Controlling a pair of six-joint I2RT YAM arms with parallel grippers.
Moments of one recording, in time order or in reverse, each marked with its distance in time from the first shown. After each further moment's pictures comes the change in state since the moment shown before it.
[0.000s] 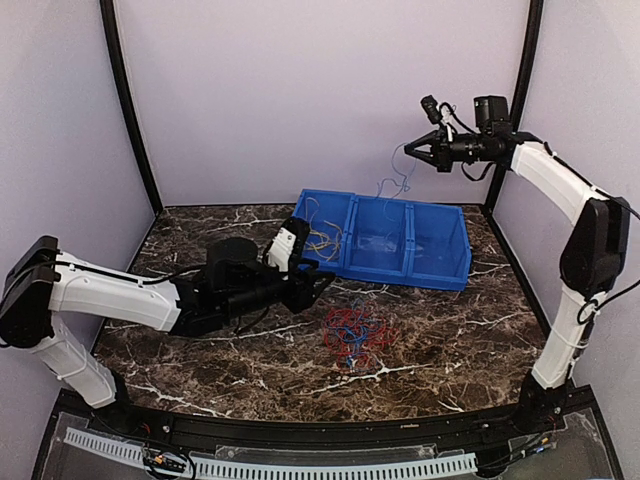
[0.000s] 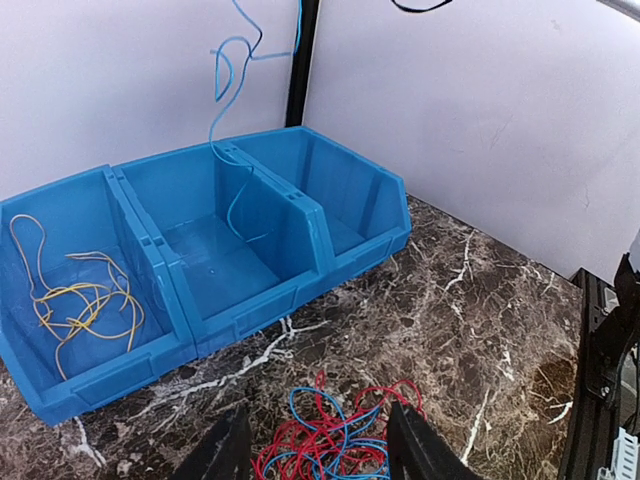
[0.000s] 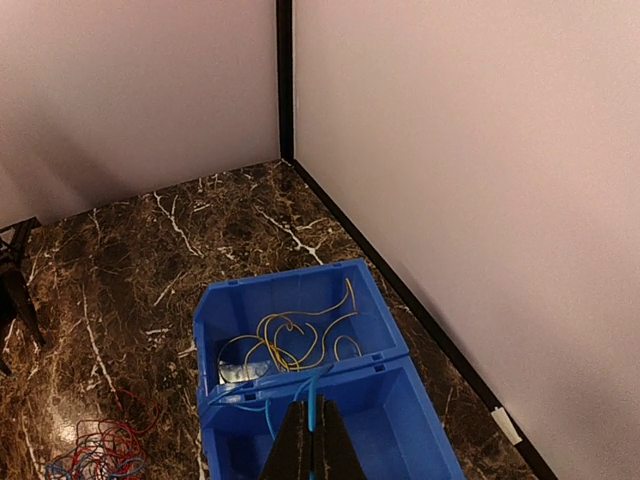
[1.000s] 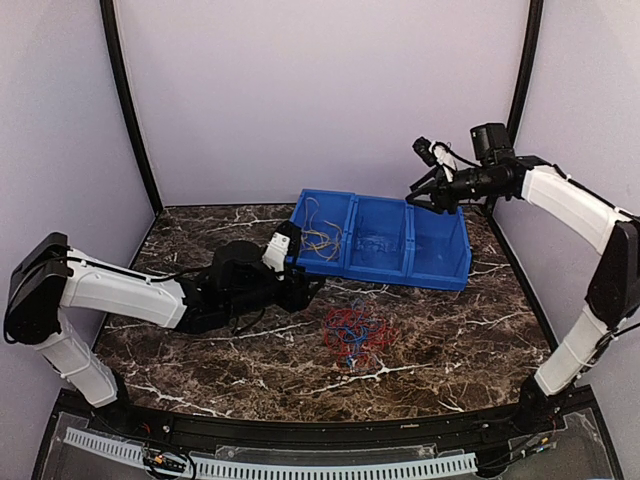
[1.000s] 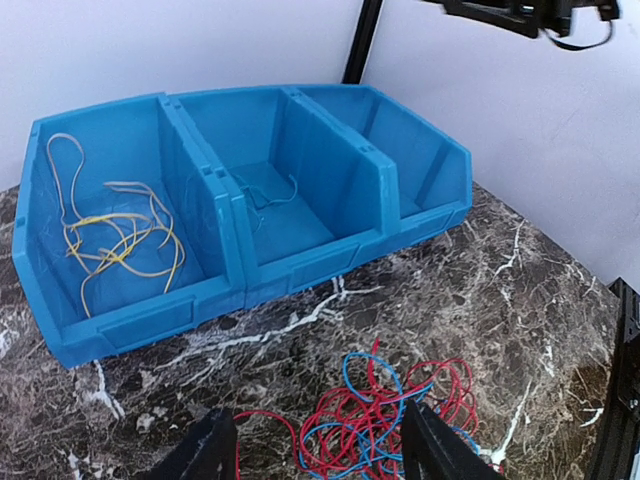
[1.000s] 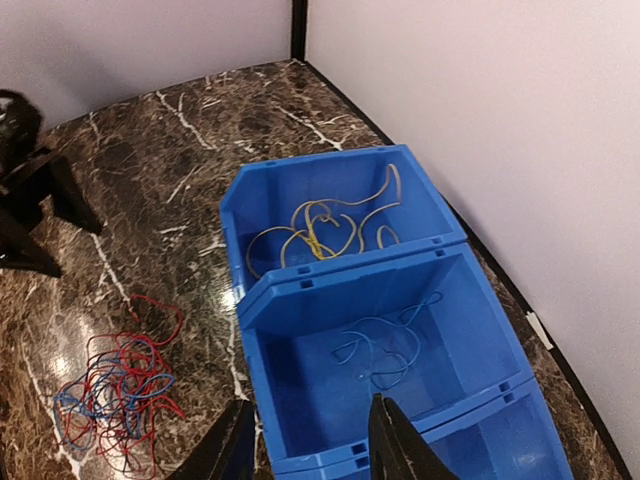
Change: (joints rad) left arm 0.049 0.031 -0.013 -0.051 -0.062 -0.094; right arm 0.072 -0.187 -0.332 -0.077 0.217 -0.123
